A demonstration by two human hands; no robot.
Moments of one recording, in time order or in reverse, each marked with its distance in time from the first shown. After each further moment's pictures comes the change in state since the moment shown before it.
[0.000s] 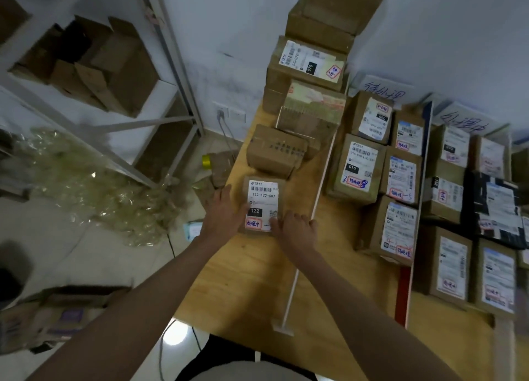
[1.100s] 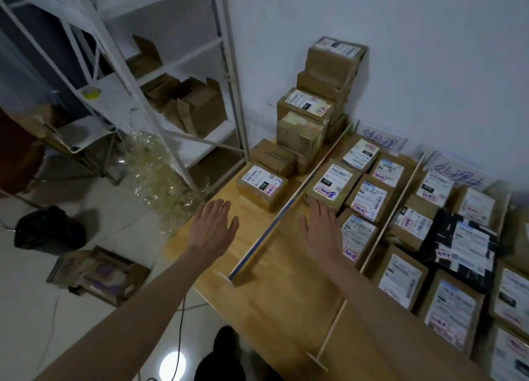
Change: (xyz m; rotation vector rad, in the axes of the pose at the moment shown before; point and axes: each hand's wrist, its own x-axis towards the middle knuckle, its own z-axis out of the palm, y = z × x) left_hand -0.210 0.109 0.059 0.639 0.397 -0.053; right_hand -0.081 0.191 -0.080 0.099 0.381 -0.489
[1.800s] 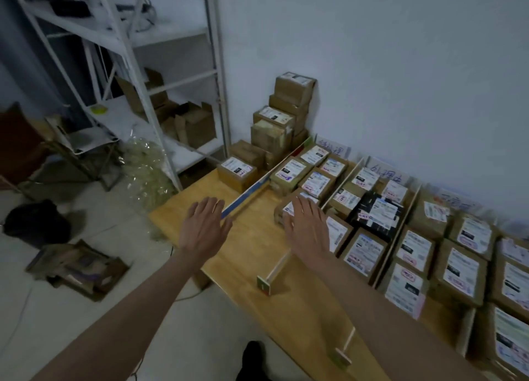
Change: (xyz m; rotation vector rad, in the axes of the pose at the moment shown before) left_hand -0.215 0.110 -0.050 -0.032 0.184 0.017; right_hand -0.201 0.061 -0.104 -0.078 0.179 -0.209
